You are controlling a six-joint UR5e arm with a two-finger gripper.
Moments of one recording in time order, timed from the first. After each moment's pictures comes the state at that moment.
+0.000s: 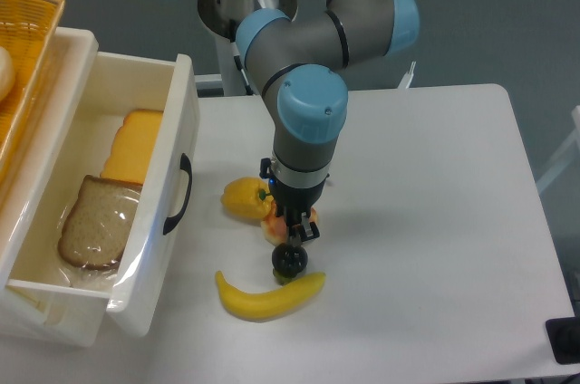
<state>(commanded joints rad) 2.41 -1.91 -1.54 -1.20 1.45 1.62</state>
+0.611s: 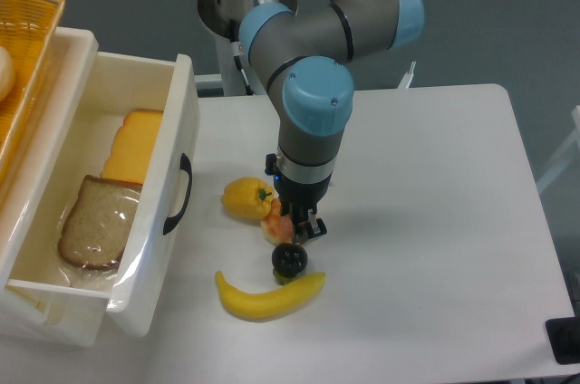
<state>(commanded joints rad) 2.42 -1.91 -1.52 -1.20 1.45 1.59</state>
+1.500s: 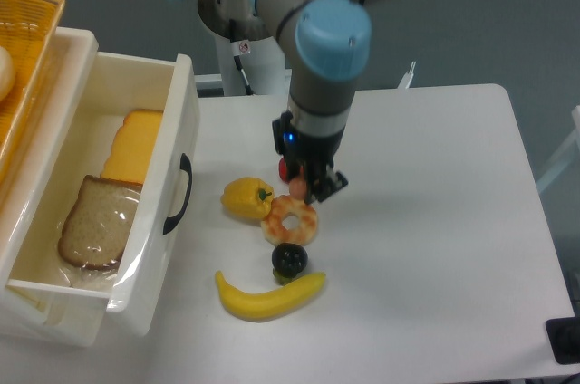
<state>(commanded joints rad) 2.49 -1.69 -1.53 -1.39 1.36 1.19</state>
